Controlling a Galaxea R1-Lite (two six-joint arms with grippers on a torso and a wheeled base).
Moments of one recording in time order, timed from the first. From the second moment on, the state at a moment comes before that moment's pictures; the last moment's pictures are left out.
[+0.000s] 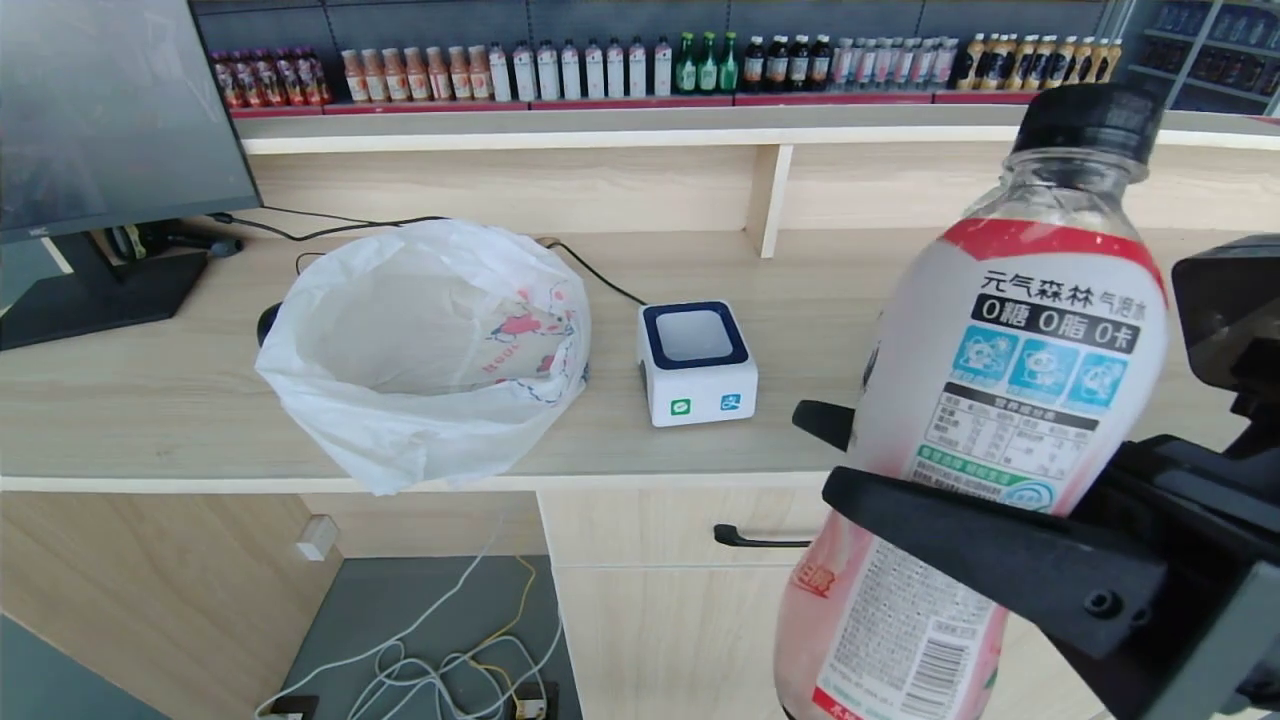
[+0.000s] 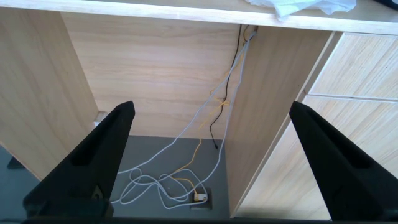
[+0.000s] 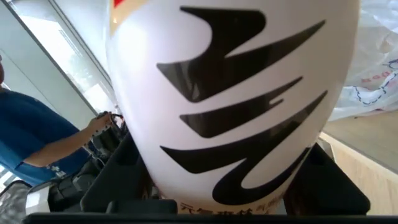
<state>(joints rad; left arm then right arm) 0.00 0.00 0.00 0.00 0.00 0.01 0.83 1.40 -0.47 -1.25 0.44 0.46</state>
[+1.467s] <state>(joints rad) 0.00 0.00 0.00 0.00 0.00 0.01 0.89 1.68 -0.67 -1.57 0.43 0.71</state>
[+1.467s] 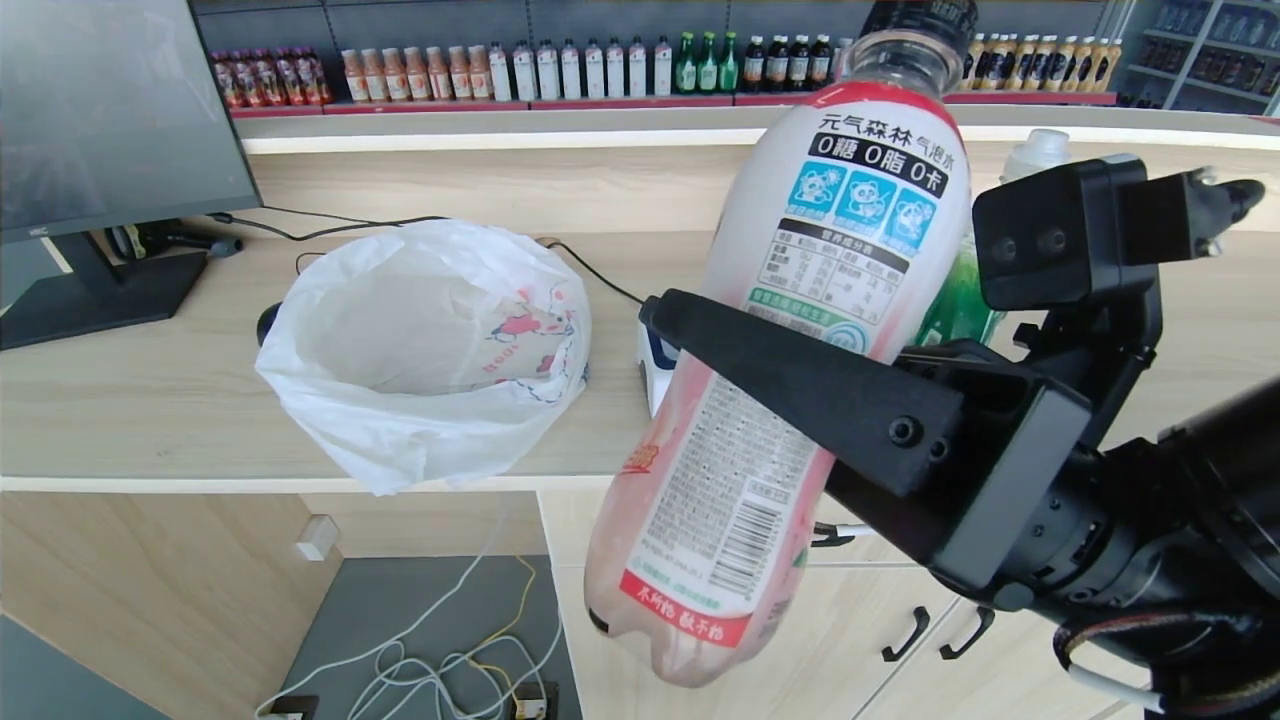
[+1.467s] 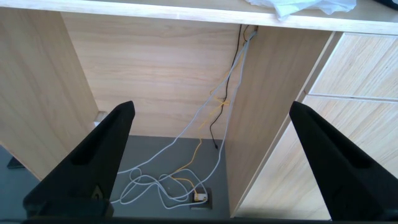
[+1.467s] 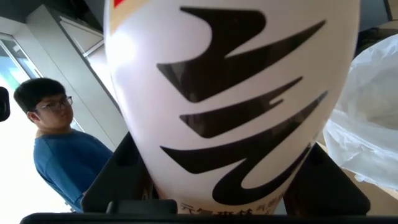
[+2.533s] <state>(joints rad) 0.00 0.00 0.00 0.00 0.00 0.01 0.90 1.66 -0.67 -1.57 0.46 0.56</state>
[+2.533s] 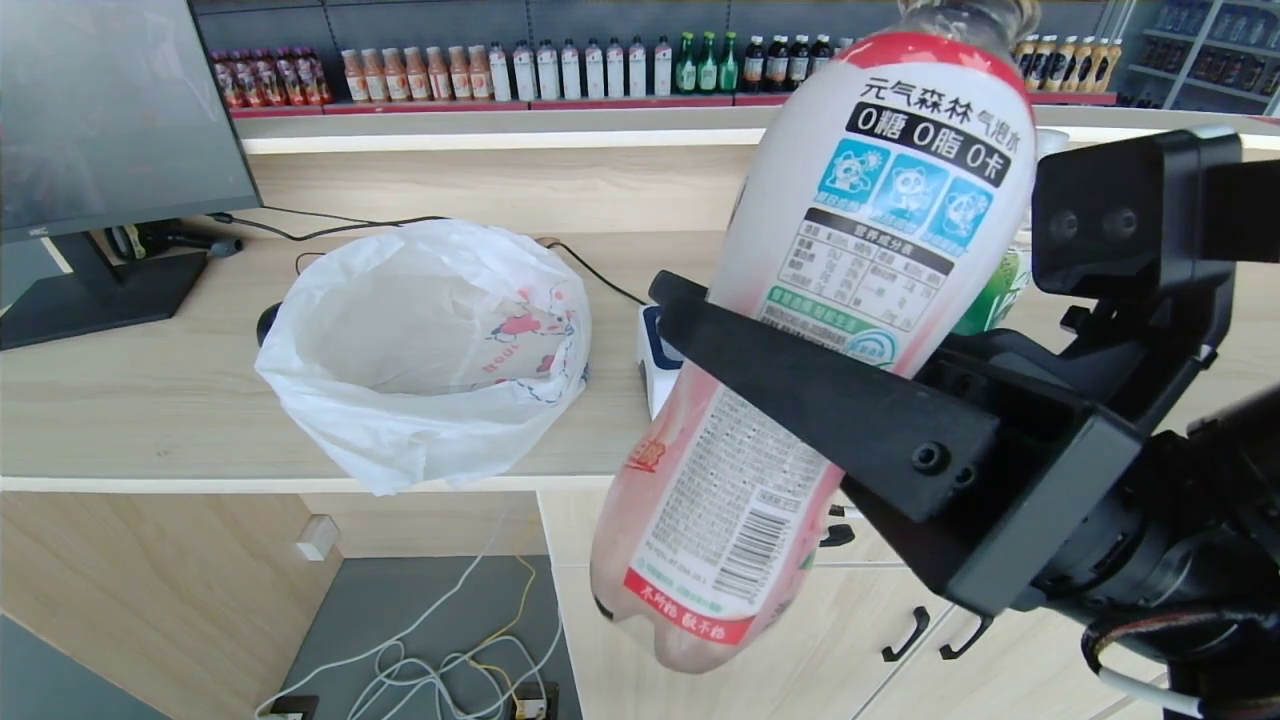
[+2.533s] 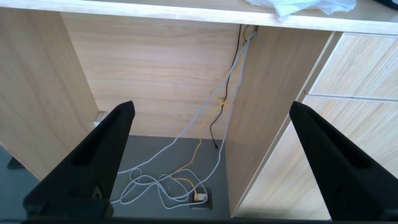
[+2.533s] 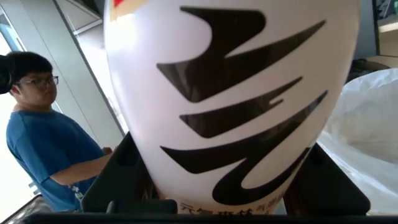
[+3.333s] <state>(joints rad) 0.00 0.00 0.00 0.00 0.00 0.01 0.84 1.69 -0.58 -1.52 0.08 0.00</state>
